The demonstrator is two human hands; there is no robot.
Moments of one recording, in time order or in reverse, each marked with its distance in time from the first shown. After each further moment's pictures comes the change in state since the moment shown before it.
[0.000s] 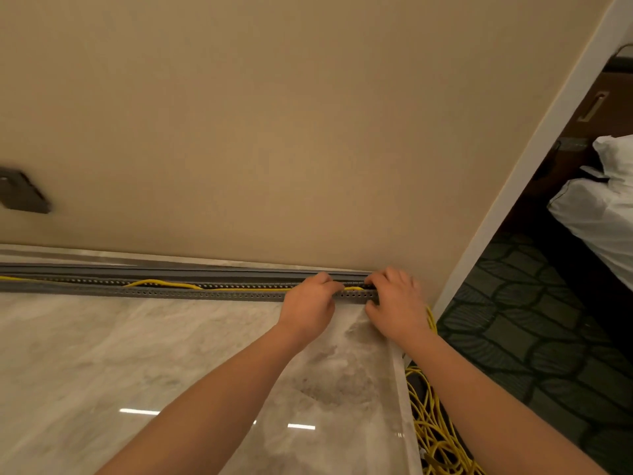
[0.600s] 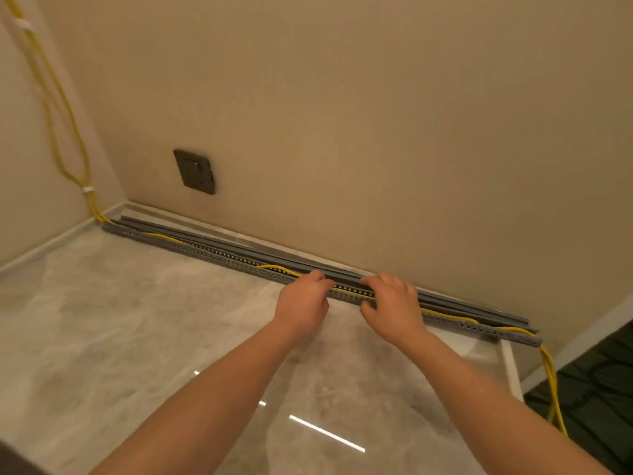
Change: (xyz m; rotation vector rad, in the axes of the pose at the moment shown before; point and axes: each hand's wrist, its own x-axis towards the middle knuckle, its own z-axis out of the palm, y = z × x) left_hand -0.099 -0.146 -0.090 0.103 0.072 -0.294; right_hand 0.026 -0.195 0.010 0.142 -0.087 -0.251
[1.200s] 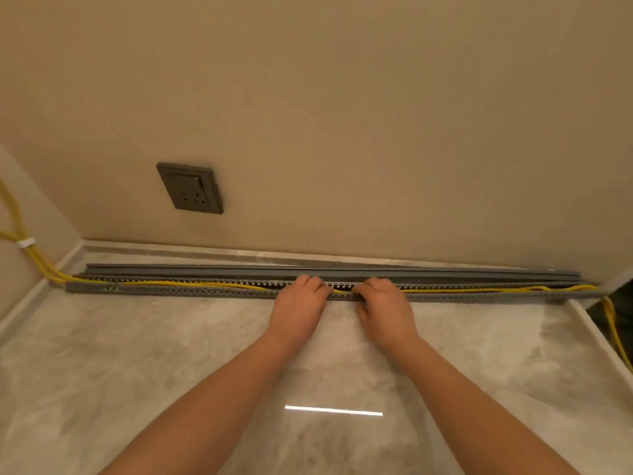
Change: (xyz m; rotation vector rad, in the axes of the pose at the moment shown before) left_hand 0.040 -0.168 0.003 0.145 -0.133 0.312; right_hand 0.056 -0.132 0.086 -0.064 -0.004 0.191
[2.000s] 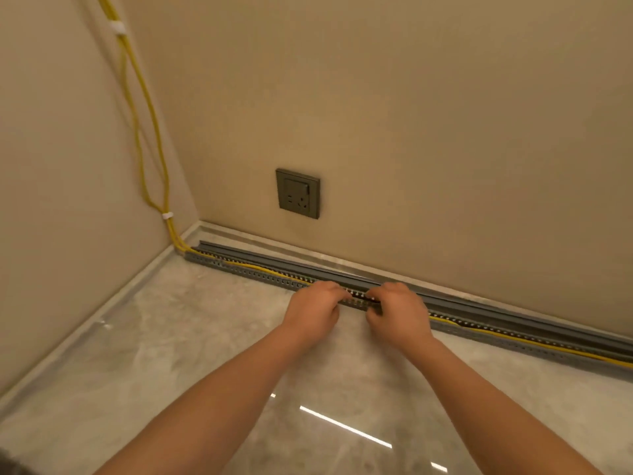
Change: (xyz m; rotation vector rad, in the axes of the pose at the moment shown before) left_hand -0.057 -0.075 -0.039 -0.185 0.093 -0.171; right_hand 0.039 -0.090 -0.002 0.033 -0.040 -0.195
